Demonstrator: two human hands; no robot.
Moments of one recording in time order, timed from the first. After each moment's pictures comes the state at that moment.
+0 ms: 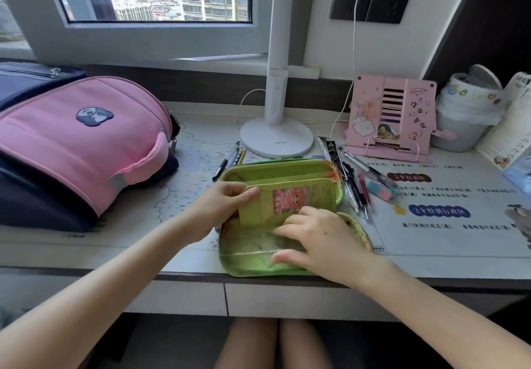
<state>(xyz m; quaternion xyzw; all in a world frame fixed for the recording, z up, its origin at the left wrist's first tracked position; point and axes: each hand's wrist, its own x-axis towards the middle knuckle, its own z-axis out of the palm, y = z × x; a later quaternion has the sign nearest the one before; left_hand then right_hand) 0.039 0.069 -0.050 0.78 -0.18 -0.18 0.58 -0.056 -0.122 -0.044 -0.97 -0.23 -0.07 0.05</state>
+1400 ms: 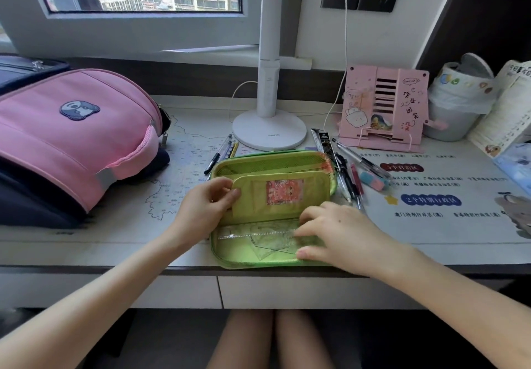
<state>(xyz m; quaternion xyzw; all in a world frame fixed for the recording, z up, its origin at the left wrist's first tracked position) 0.020 0.074 -0.061 0.83 -0.17 0.00 0.53 -0.072 -0.147 -0.030 -0.98 -0.18 0.02 0.00</state>
